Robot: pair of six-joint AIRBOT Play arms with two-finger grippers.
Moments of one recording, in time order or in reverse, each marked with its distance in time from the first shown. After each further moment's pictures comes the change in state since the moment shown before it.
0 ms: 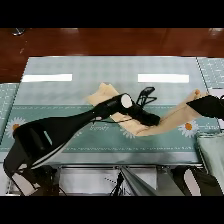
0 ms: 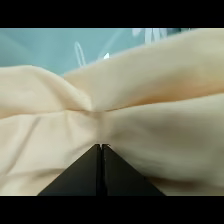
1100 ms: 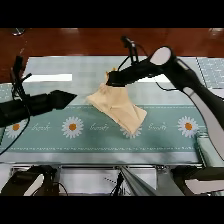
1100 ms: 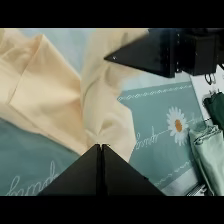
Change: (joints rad) left arm 0.787 1.207 -0.866 0.031 -0.102 0.085; right arm 0.776 -1.014 0.607 0.164 -0.383 -0.024
